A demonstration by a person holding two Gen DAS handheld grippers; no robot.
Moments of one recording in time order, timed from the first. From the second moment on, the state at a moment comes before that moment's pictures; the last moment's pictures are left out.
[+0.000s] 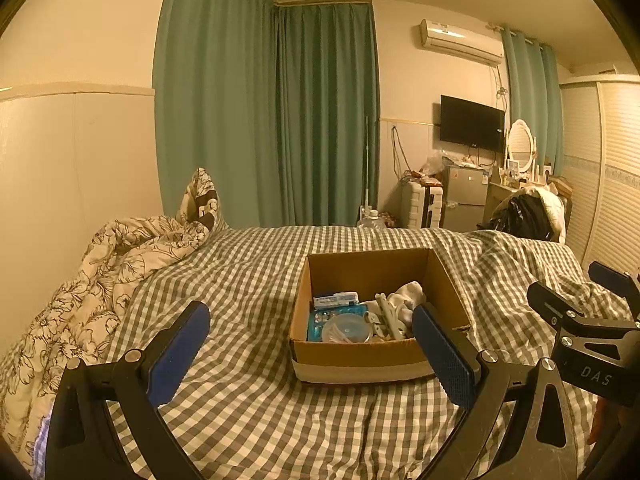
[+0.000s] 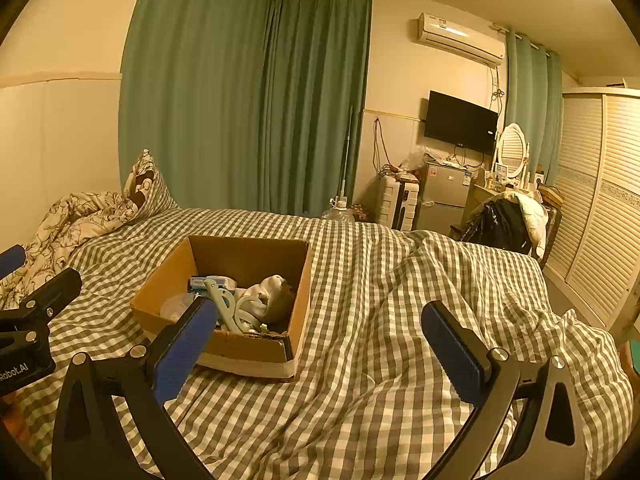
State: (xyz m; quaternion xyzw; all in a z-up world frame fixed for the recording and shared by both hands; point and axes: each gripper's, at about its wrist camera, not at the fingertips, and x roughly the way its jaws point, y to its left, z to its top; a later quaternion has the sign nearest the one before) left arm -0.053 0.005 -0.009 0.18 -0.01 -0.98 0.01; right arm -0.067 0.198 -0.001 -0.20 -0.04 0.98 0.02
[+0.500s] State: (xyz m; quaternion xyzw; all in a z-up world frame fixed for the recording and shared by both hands) left arm -0.055 0.000 -0.012 0.19 -0.01 -0.98 0.01; right arm -0.066 0.197 -0.003 -0.20 -0.04 0.98 0.02
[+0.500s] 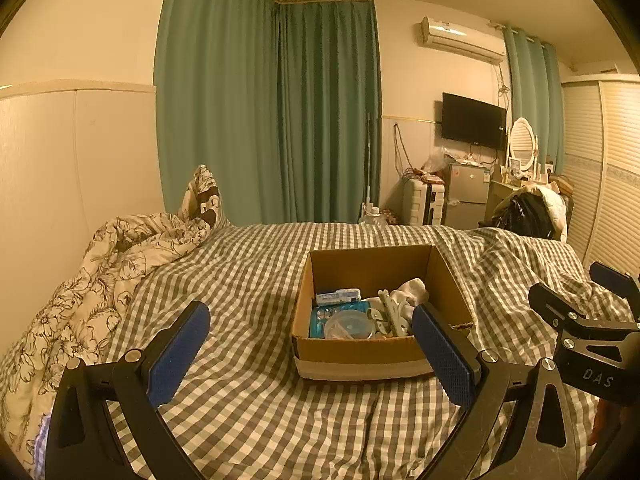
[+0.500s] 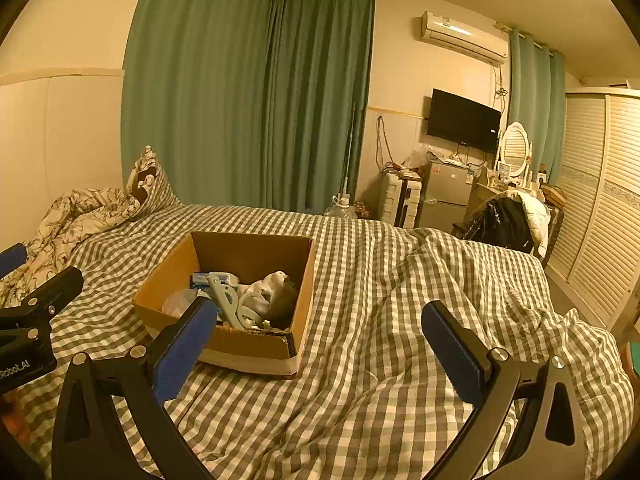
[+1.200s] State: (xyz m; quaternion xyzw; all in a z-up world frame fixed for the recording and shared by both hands) left arm -0.055 0.000 -0.014 0.19 -0.01 -0.98 0.01; right arm -0.066 0.202 -0.005 -0.20 -0.05 0.98 0.02
